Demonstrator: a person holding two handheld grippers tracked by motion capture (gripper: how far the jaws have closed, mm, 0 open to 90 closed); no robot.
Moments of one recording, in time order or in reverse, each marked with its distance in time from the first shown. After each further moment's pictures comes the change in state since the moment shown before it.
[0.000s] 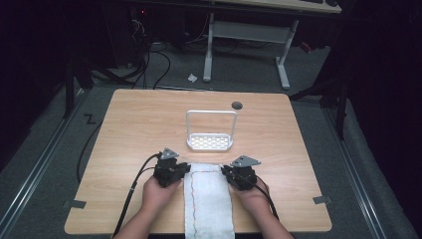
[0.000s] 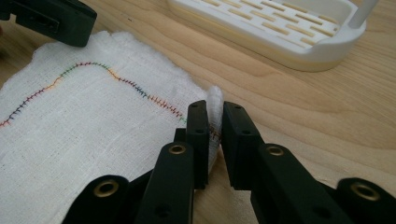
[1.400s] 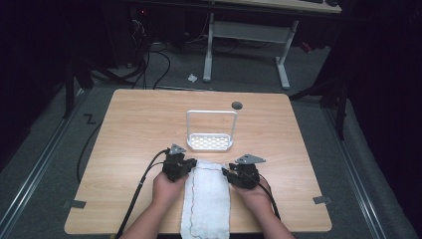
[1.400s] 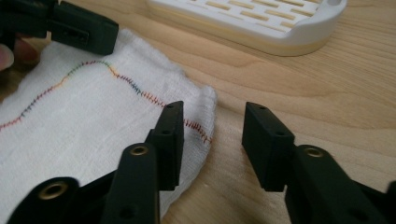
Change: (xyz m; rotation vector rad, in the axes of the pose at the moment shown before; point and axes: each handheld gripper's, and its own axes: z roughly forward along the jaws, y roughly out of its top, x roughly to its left) left arm 0.000 0.009 0.028 -0.025 -0.021 -0.029; right arm -0.014 -0.004 0.002 0.005 0.014 0.114
